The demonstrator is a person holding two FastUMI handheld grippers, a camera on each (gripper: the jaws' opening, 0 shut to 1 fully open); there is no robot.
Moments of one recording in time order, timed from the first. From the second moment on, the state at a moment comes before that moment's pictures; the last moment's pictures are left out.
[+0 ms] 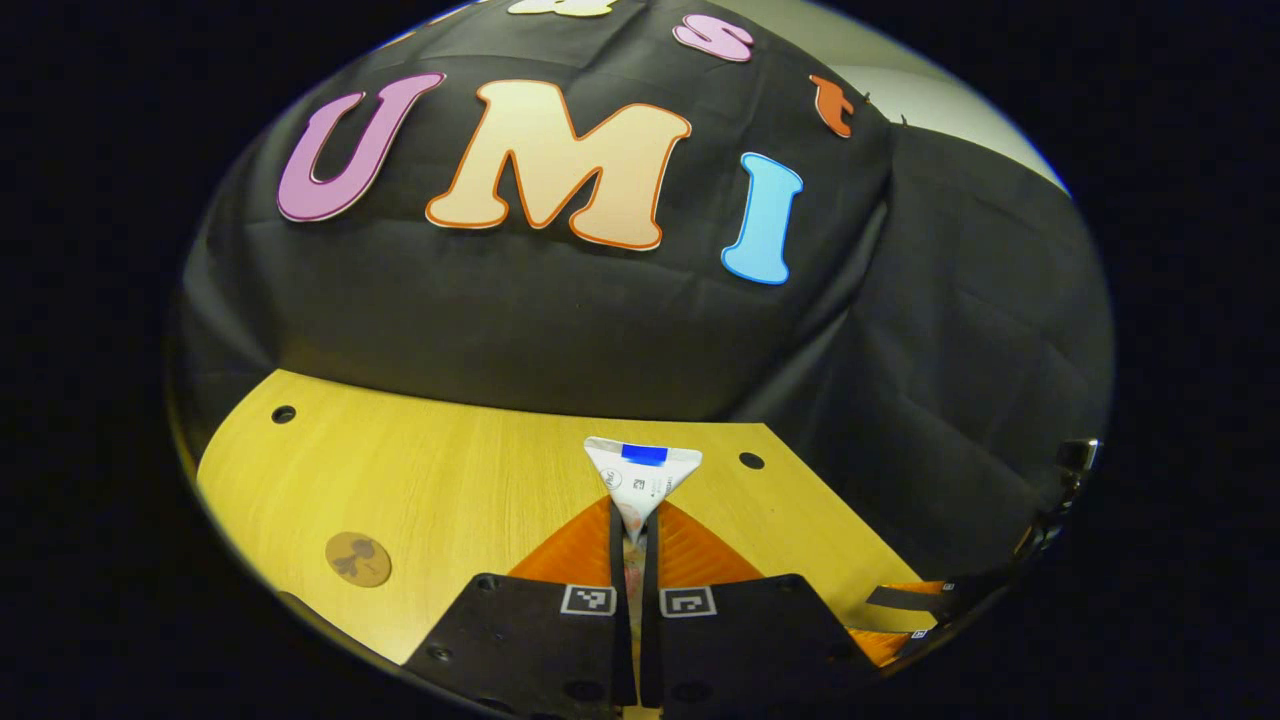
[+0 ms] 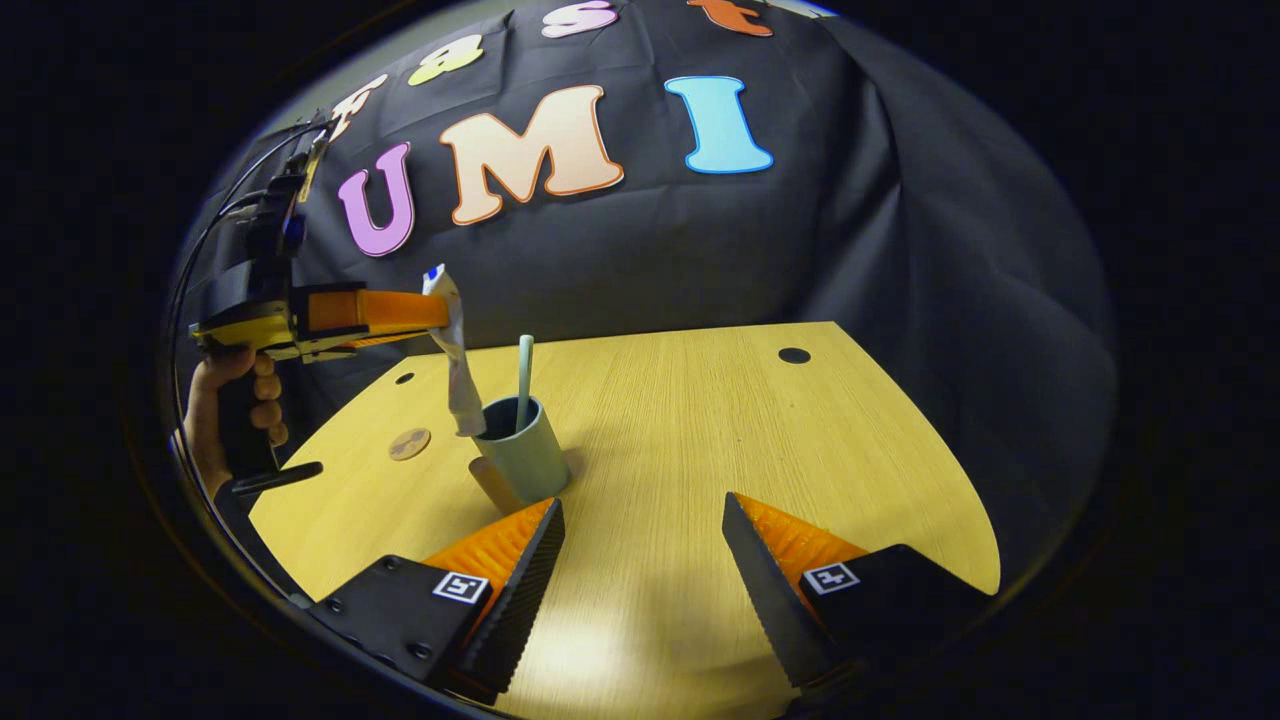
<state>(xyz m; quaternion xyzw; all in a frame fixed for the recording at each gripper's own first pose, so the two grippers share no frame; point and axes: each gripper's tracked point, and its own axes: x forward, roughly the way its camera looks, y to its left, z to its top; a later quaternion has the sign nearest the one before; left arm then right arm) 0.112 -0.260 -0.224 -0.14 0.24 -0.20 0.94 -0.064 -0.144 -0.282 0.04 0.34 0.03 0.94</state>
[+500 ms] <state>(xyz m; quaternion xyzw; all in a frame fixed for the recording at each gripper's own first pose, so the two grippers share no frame) 0.111 -0.268 -0.259 -0.12 0.25 -0.17 0.95 -0.071 -0.155 -0.285 0.03 0.34 0.02 0.94</state>
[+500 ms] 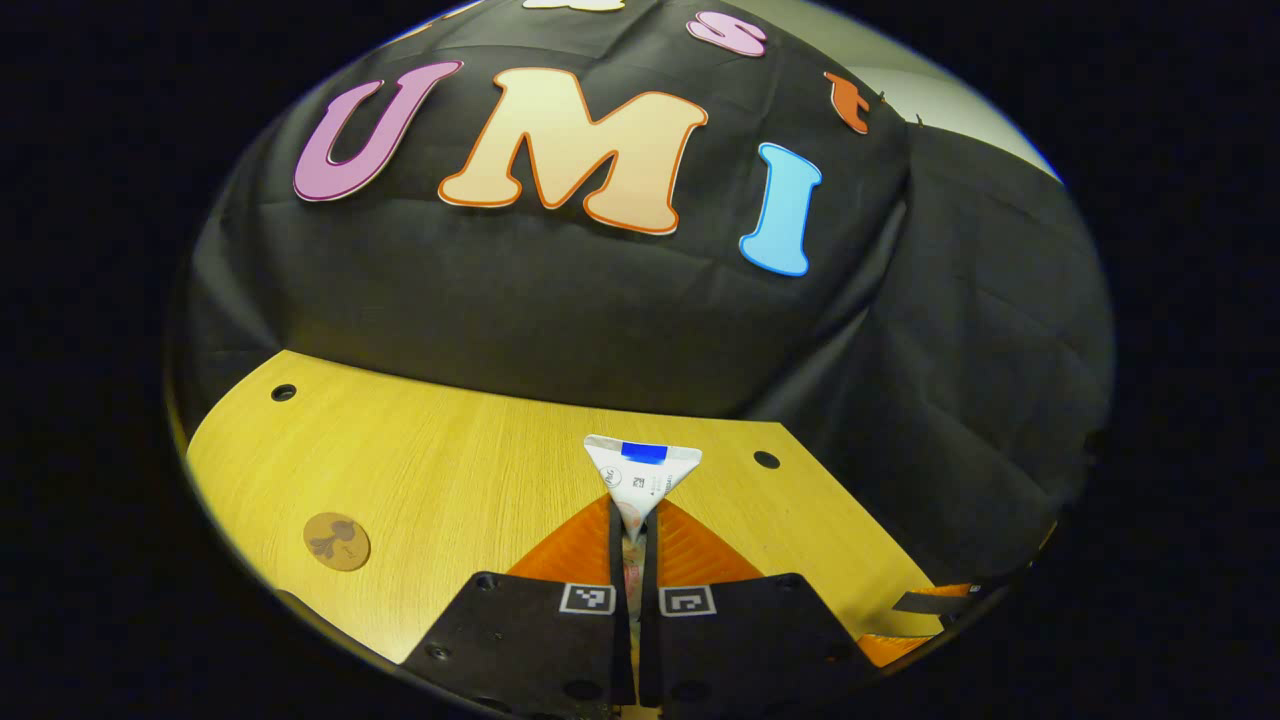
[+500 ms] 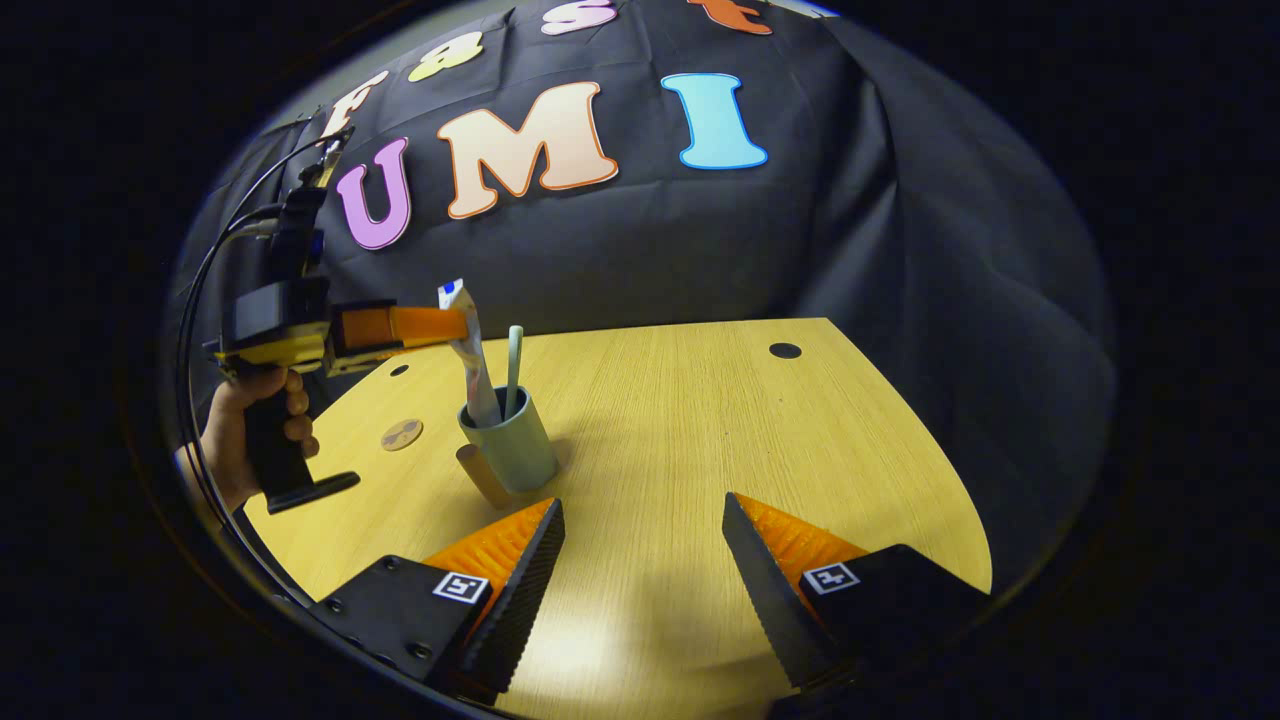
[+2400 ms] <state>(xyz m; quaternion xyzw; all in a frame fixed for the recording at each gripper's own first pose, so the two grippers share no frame) 0.014 -0.009 -0.202 0.01 0.18 -0.02 0.98 -0.005 0.008 -0.347 0.00 0.57 0.09 0.81</state>
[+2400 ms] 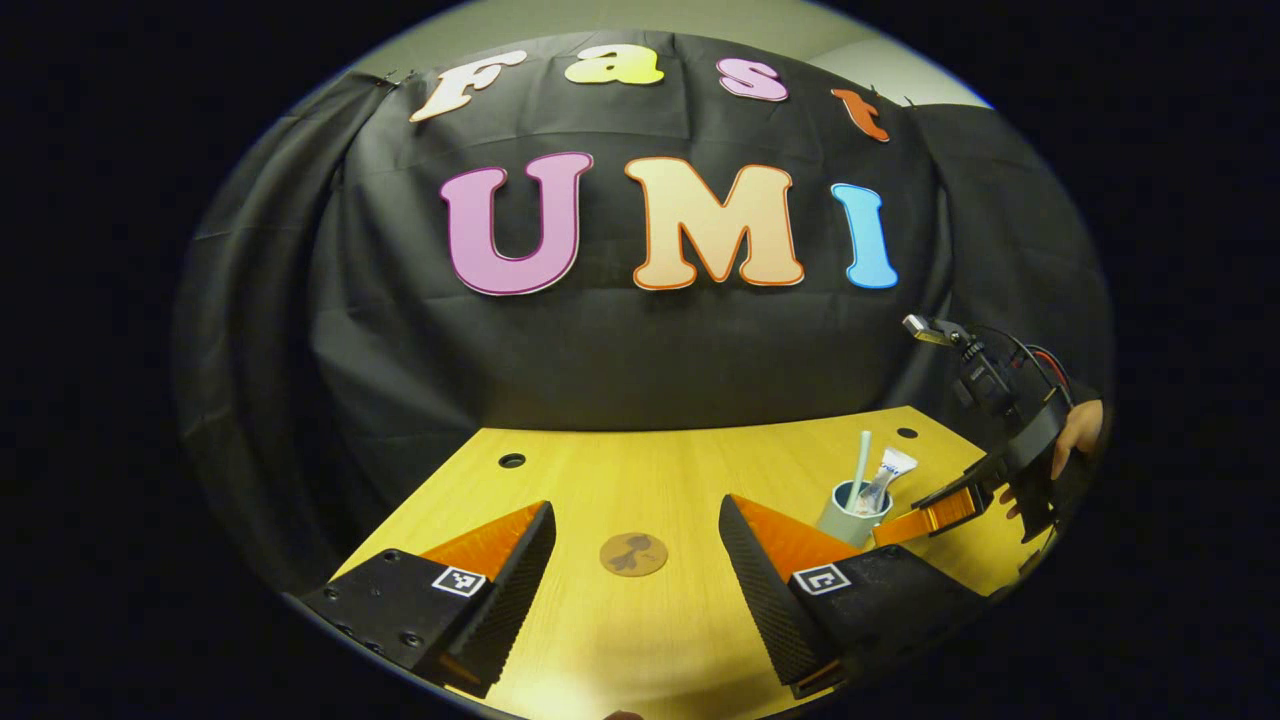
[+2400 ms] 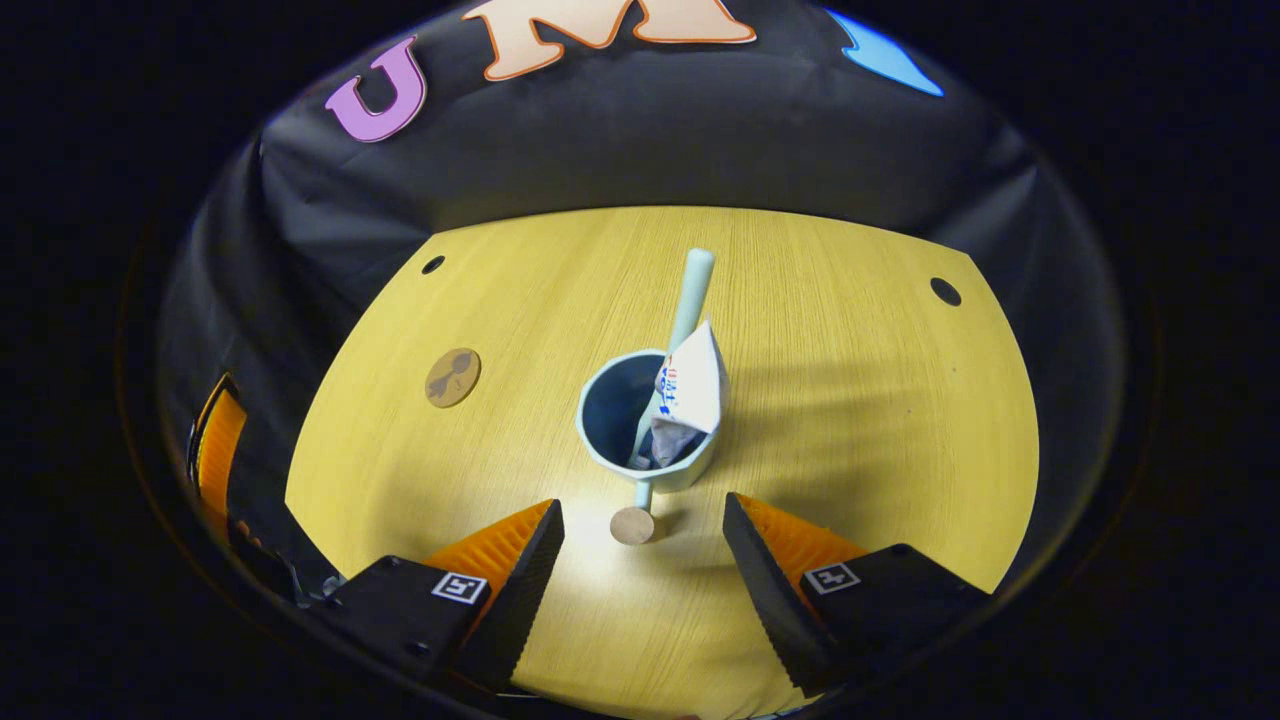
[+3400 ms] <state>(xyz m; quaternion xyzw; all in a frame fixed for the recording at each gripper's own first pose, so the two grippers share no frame) -0.012 0.061 -0.213 -0.01 0.19 0.03 0.98 -0.005 0.001 -0.402 -0.07 0.66 0.06 0.75</state>
